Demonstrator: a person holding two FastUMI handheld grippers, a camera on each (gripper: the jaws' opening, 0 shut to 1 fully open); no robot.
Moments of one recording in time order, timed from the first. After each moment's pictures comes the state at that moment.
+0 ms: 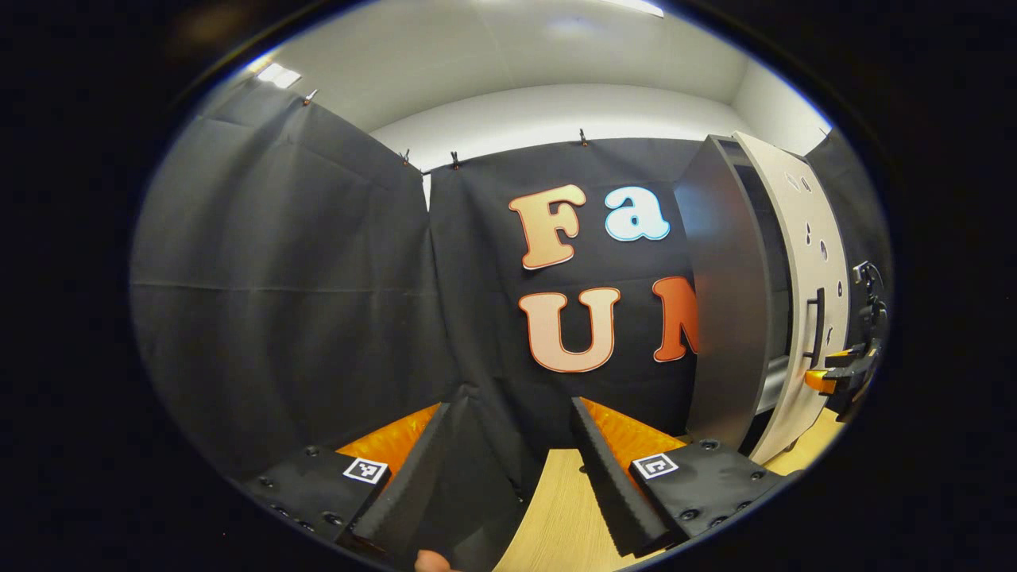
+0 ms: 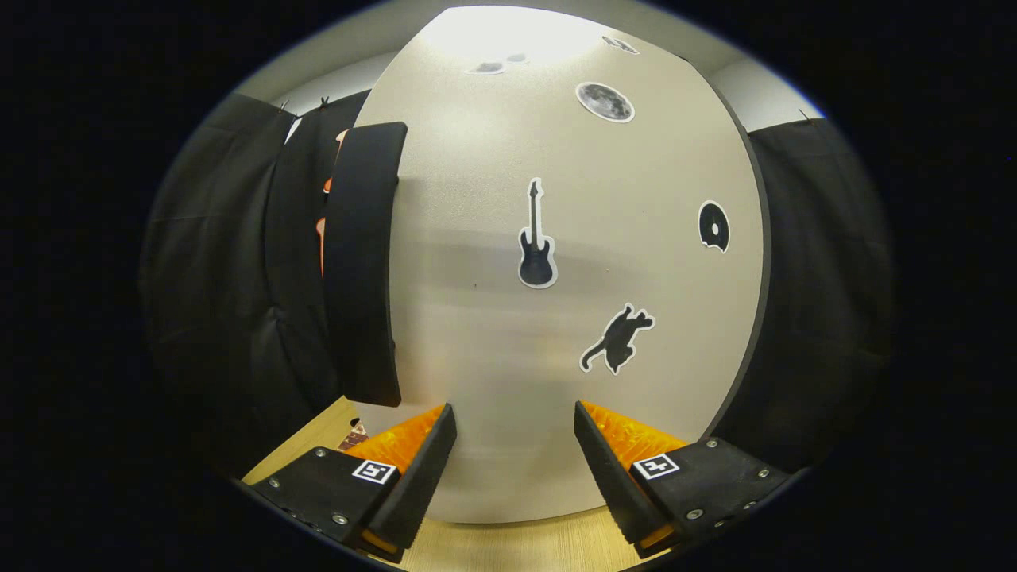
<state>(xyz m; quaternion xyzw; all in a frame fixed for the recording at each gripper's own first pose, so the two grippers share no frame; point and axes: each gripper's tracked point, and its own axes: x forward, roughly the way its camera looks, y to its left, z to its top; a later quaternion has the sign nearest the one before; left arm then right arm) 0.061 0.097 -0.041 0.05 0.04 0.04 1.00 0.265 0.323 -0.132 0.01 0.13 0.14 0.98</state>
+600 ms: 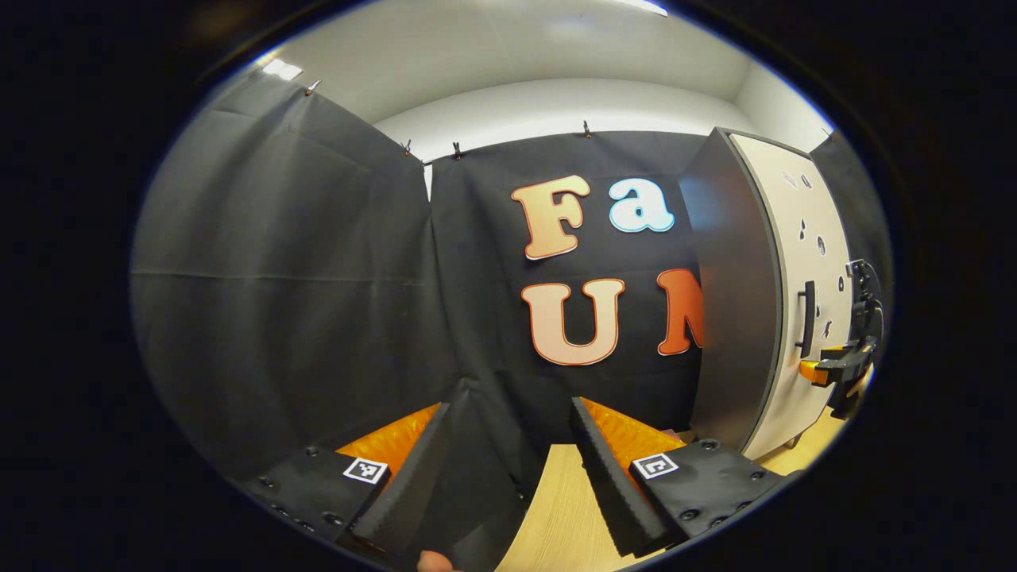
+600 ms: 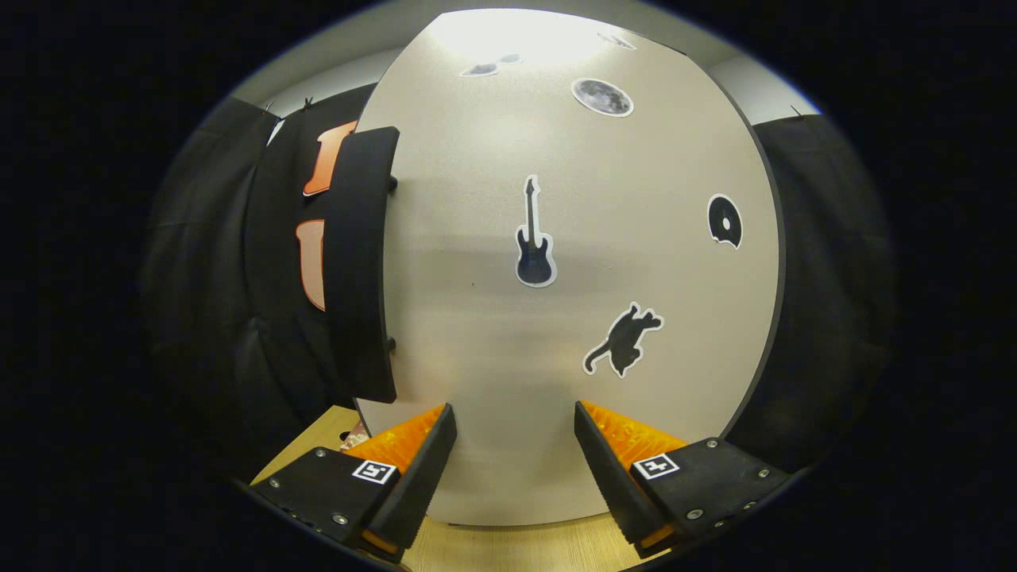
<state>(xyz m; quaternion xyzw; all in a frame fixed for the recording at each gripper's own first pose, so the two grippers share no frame) 0.072 0.112 -0.057 0.05 0.05 0.04 1.00 0.281 0.326 -0.129 0.02 0.13 0.11 0.99</state>
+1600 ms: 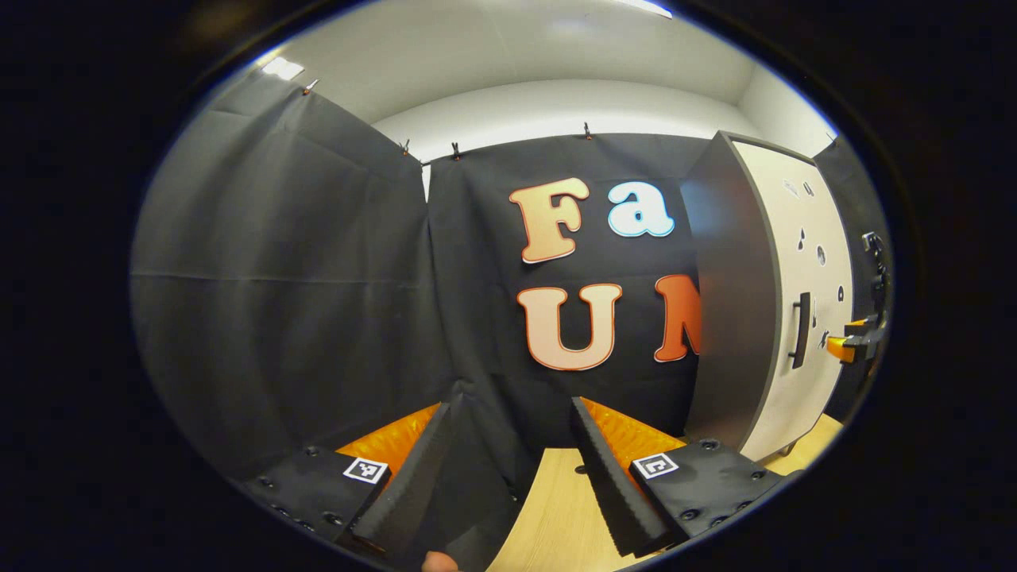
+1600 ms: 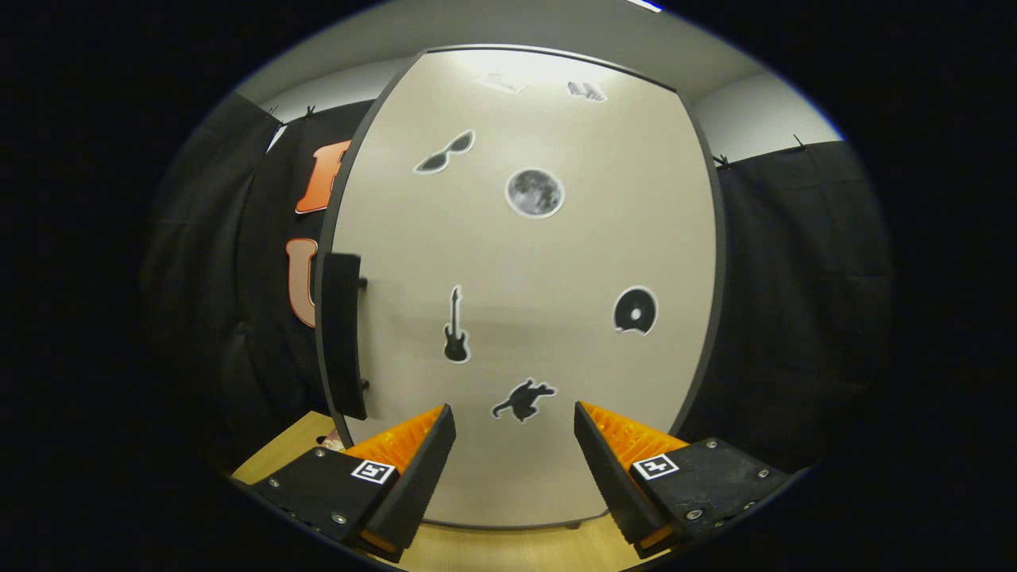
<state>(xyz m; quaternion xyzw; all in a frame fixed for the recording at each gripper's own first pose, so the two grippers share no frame) 0.085 0.090 -0.041 0.03 0.04 0.03 1.00 0.253 0.234 -0.036 -0.02 0.08 0.08 0.99</state>
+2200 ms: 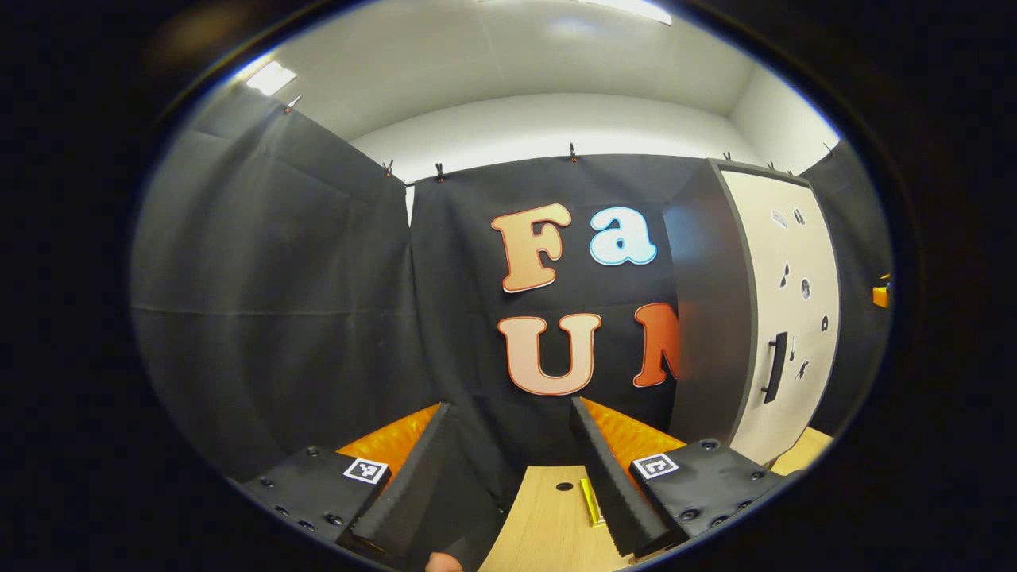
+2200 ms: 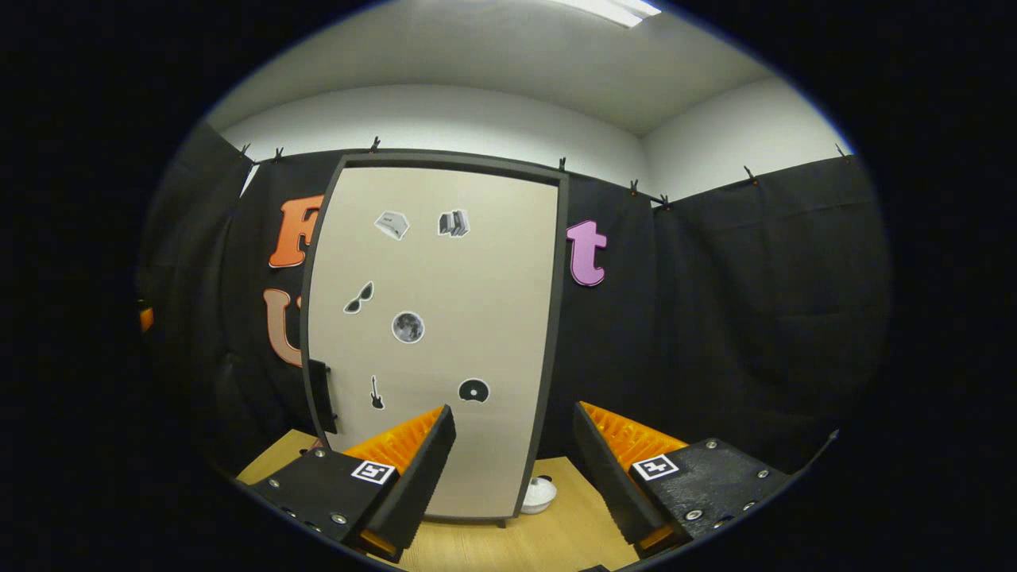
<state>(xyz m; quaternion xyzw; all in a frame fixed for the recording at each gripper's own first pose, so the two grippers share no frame) 0.084 0.061 0.022 0.03 0.02 0.01 1.00 0.146 0.084 0.104 -0.01 0.03 0.01 1.00</state>
